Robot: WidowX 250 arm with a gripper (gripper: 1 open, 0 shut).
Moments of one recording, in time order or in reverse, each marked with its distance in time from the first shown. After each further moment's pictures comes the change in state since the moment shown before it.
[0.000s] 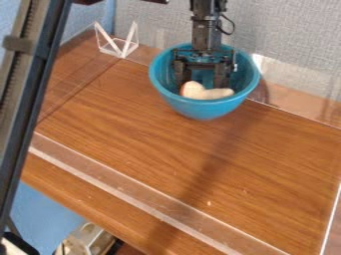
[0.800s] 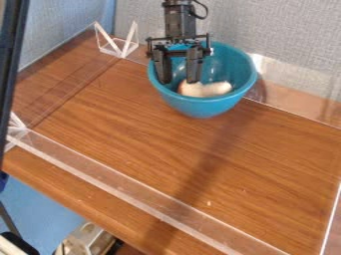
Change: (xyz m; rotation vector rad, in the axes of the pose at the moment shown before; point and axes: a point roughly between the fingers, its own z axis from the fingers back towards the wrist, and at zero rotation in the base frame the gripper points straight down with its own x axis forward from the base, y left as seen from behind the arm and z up) arm -0.025 0.025 0.019 -0.072 -0.026 0.051
